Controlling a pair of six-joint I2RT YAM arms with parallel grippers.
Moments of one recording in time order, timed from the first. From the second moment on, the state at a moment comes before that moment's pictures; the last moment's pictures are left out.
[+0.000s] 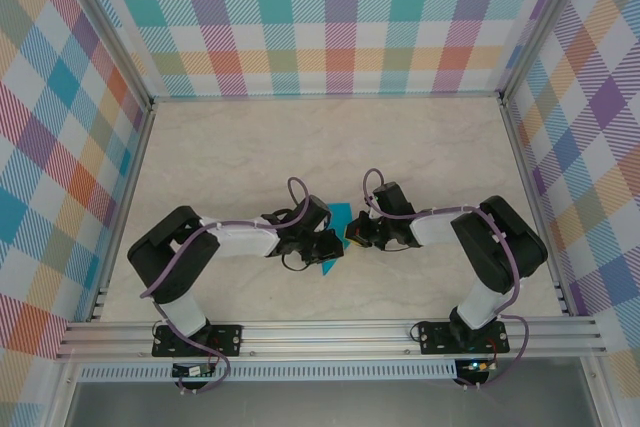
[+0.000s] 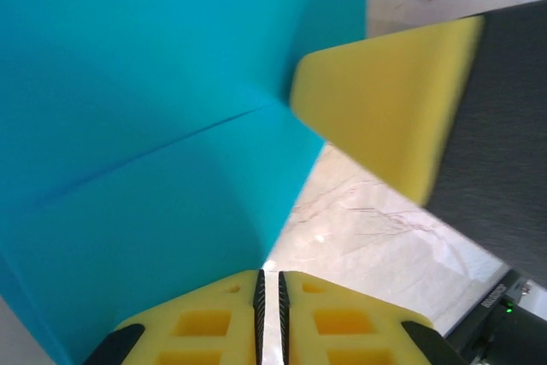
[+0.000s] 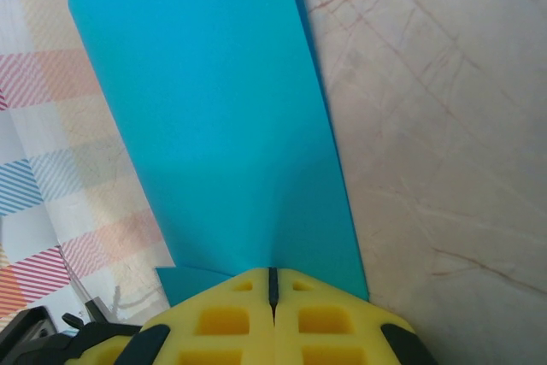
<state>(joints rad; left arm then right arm) -0.85 1.72 0.81 -0.07 0.35 -1.01 0.56 1.68 0.63 0.13 -0.53 0.94</state>
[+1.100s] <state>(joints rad) -0.85 1.50 0.70 -0.19 0.33 -0.95 0.56 1.69 0.64 0.10 -0.53 0.94</state>
